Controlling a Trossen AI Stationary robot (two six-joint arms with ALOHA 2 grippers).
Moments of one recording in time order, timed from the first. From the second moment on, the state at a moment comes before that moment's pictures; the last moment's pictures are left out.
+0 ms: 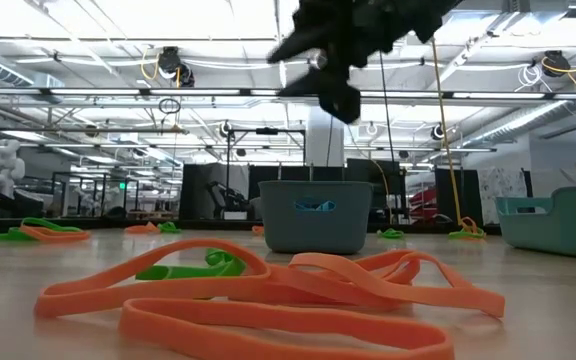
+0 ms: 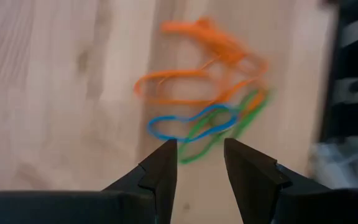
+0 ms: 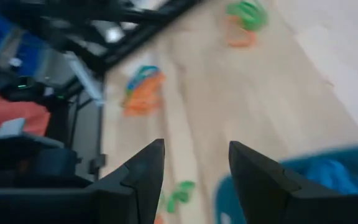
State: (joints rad) left arm -1.08 1.23 0.77 -0.80 -0.17 -1.23; right arm 0.00 1.65 1.15 -0.08 -0.26 0.62
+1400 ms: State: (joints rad) left arm -1.02 1.35 0.63 -0.64 -0.11 -1.54; right arm 0.07 1.65 1.15 -0.03 -0.21 0.56
